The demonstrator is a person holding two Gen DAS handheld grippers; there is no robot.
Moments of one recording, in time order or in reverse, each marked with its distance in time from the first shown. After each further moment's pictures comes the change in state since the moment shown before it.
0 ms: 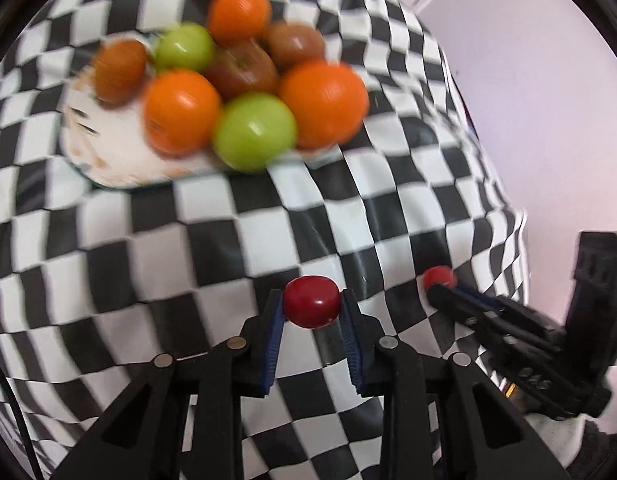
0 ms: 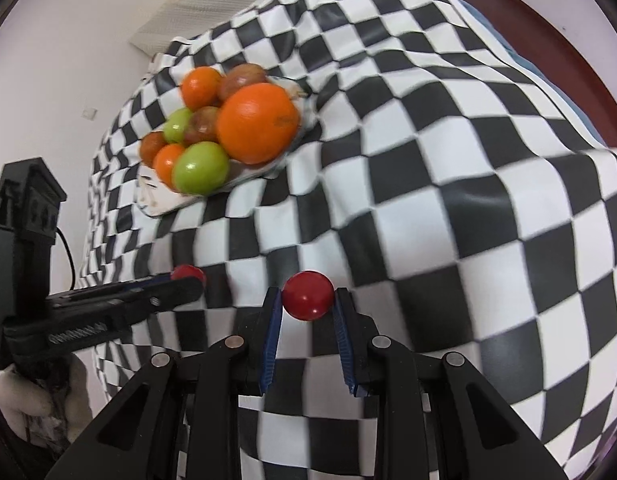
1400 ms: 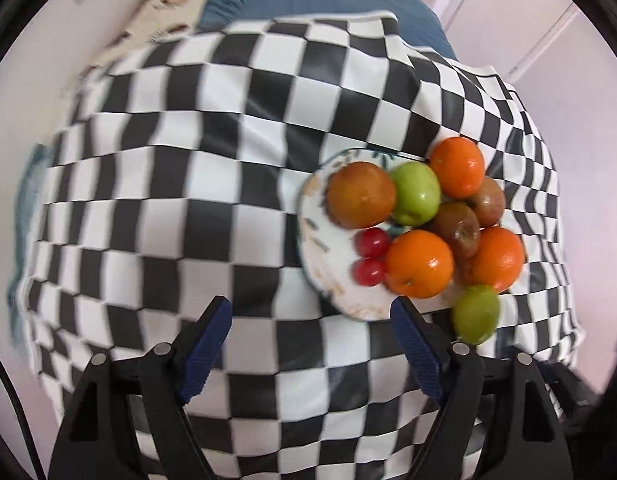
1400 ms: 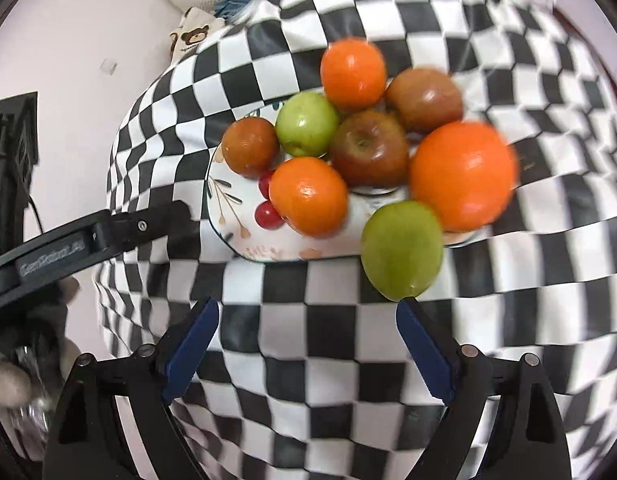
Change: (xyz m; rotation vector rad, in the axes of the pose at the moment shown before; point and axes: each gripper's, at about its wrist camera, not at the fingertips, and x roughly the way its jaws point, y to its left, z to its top) left arm -0.077 0.128 0.042 -0.208 -0.172 0.294; right arm 0.077 0.163 0.072 -0.149 0.108 -0.036
